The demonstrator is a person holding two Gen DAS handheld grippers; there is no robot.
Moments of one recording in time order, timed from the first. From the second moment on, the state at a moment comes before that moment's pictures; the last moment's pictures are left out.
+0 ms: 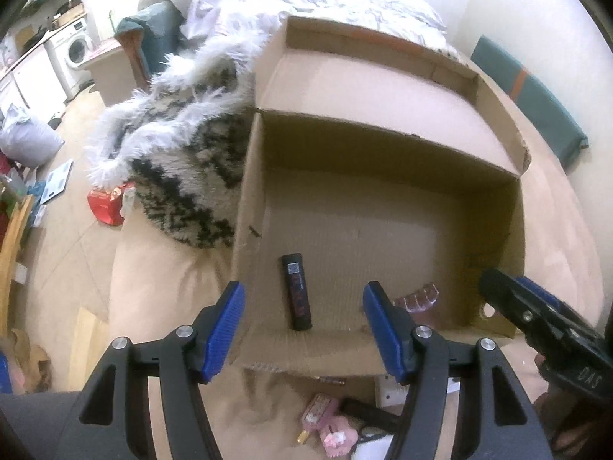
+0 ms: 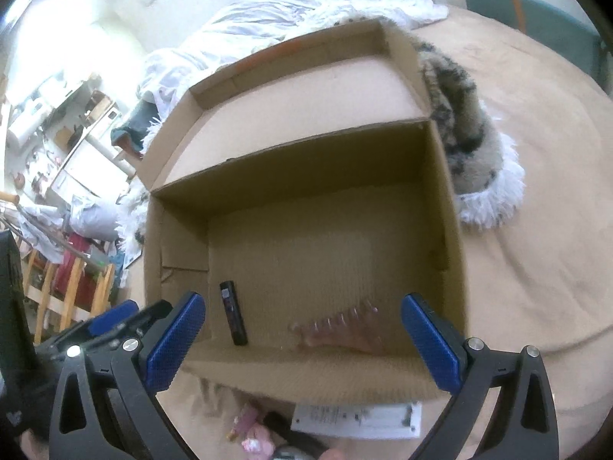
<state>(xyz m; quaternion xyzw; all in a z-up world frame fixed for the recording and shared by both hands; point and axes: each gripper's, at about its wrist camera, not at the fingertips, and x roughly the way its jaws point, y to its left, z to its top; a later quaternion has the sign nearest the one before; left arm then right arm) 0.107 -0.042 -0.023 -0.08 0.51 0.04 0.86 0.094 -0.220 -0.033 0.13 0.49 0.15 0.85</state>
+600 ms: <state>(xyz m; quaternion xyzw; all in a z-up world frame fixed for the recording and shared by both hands) 0.040 -0.014 -0.035 -0.10 0.53 0.06 0.84 0.034 -0.237 -0.036 0.14 0.51 0.16 0.83</state>
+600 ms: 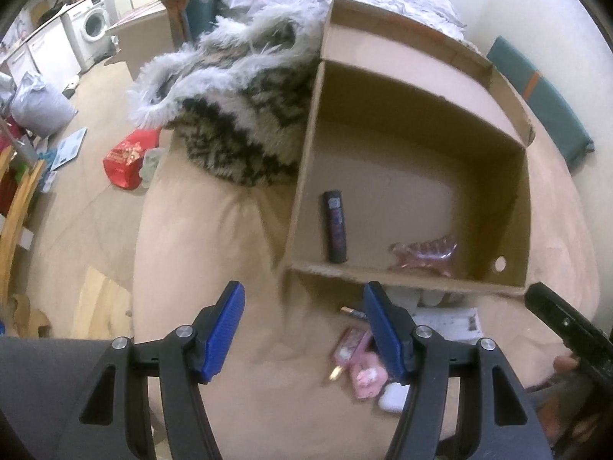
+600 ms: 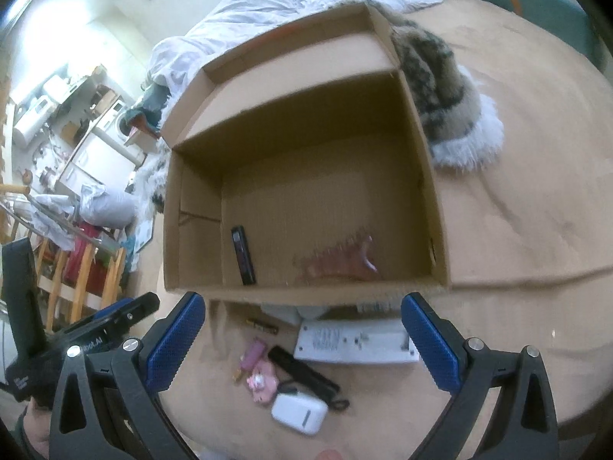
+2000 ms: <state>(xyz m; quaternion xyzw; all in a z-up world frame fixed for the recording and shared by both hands) 0.064 -0.069 -0.154 -0.06 0.67 -0.03 0.74 0.058 -0.255 -0.129 0.18 0.64 0.08 0.74</state>
